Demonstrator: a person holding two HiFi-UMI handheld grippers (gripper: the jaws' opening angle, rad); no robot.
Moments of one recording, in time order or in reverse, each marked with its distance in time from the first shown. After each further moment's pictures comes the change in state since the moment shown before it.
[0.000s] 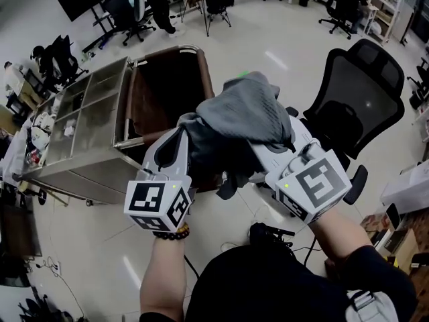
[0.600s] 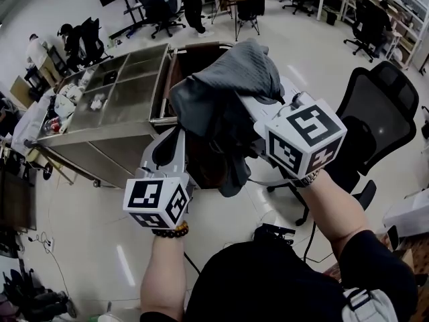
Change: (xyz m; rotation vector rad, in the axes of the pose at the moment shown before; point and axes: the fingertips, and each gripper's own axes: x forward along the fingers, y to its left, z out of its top) left arm -0.143 -0.011 -0.118 0.043 -0.069 0.165; right arm -0.015 0.103 -0.069 0.059 -0.073 0.126
